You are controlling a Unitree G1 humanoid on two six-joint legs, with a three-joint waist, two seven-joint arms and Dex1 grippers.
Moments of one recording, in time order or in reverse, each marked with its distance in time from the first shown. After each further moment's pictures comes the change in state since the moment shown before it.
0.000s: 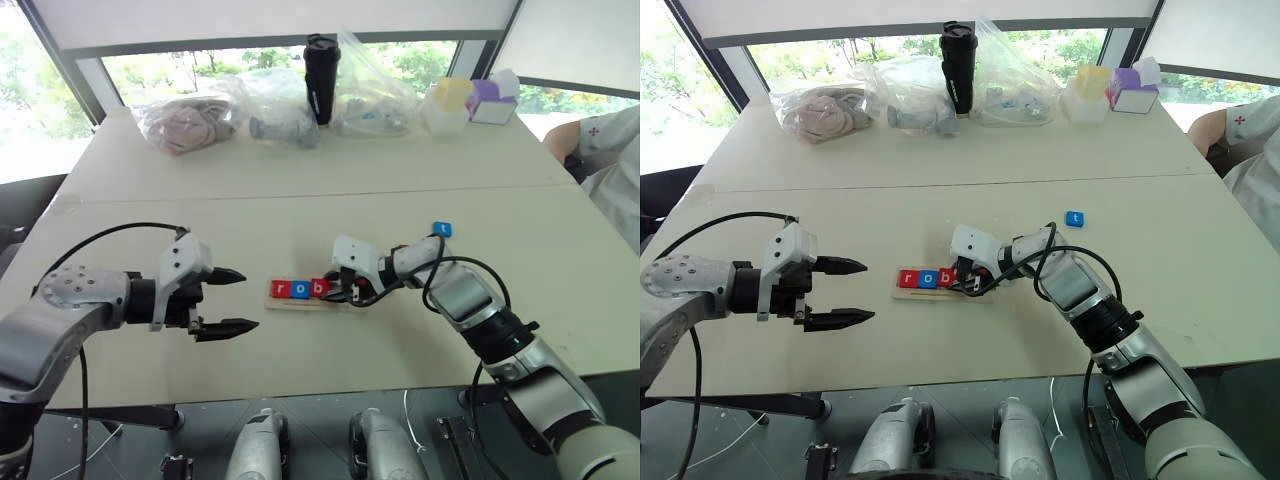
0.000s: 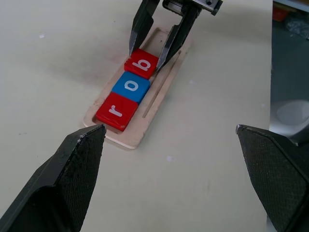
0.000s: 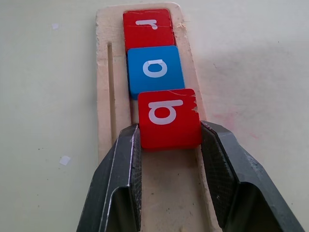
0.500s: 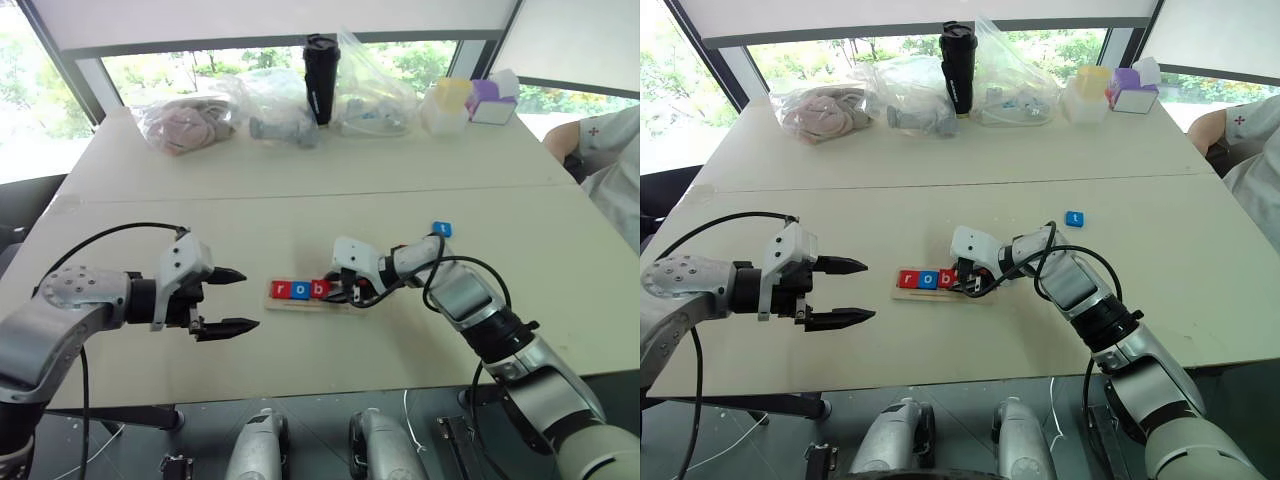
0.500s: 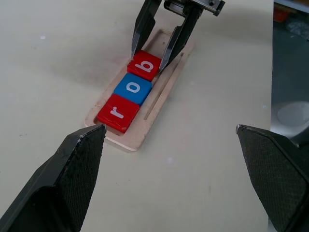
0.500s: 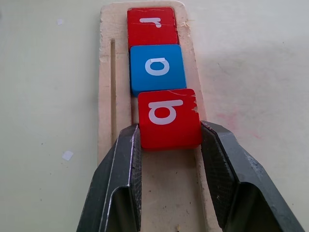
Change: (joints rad) left arm 0.000 -0.004 0.000 -0.001 0.000 0.000 0.005; right arm -0.003 0.000 0.000 0.005 -0.009 -0.009 0.024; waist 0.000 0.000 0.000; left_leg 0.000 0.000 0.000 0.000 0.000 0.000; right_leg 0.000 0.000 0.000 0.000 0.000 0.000
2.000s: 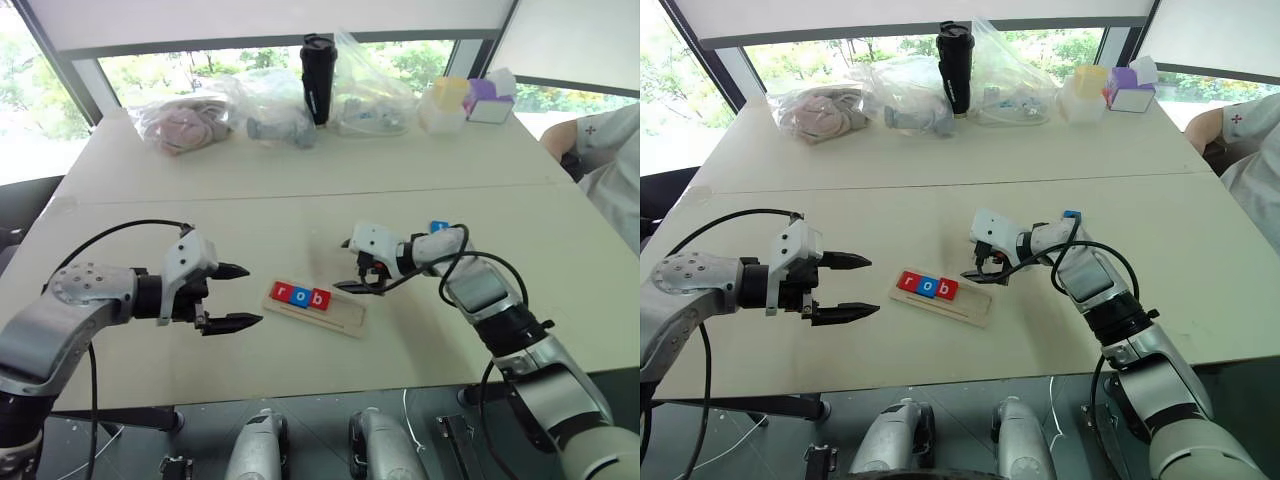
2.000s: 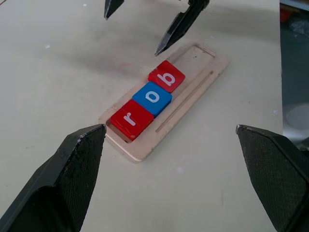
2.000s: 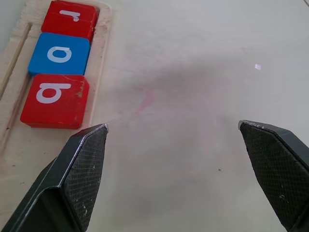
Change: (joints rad) left arm -0.033 -0.018 -0.040 0.038 0.025 -0.042 0.011; right arm 0.021 -0.024 -0.091 0.078 -0.038 -0.141 -0.074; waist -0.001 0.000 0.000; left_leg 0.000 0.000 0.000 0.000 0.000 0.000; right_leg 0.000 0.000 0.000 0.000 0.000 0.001
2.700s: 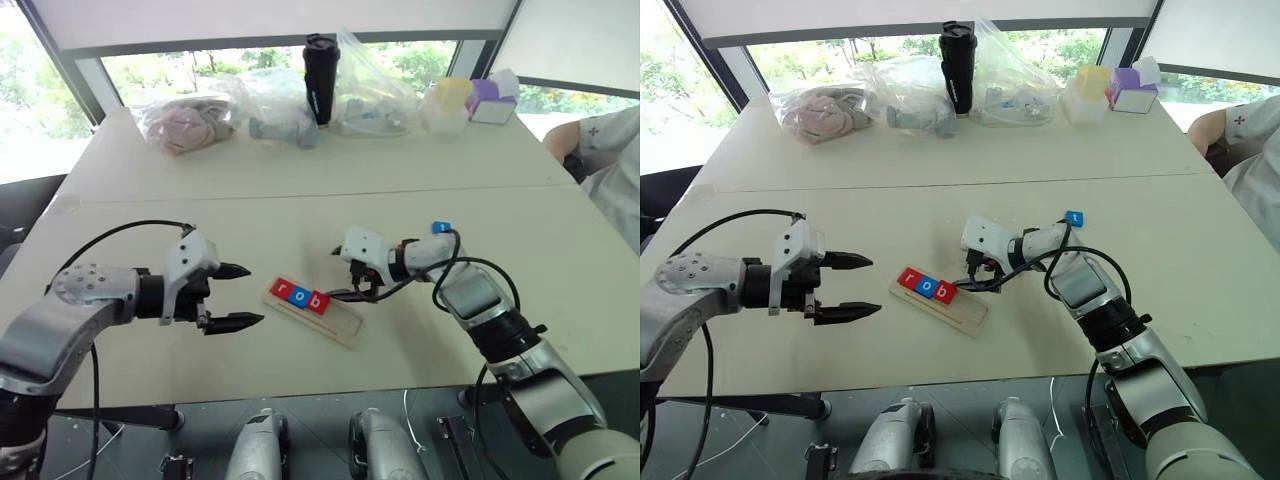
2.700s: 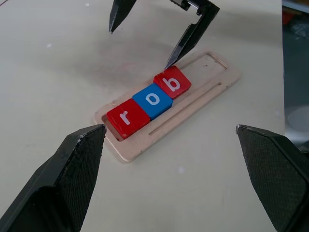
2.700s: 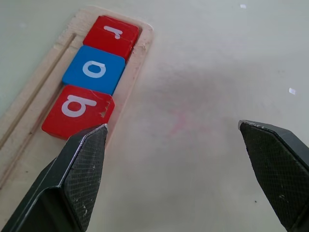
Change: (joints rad) left arm -0.011 -0.016 -0.009 0.013 0.010 0.000 0.005; right arm 0.006 0.027 0.008 -0.051 0.002 0.012 0.025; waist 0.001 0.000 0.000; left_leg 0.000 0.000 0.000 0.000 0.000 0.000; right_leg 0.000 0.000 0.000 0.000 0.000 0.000
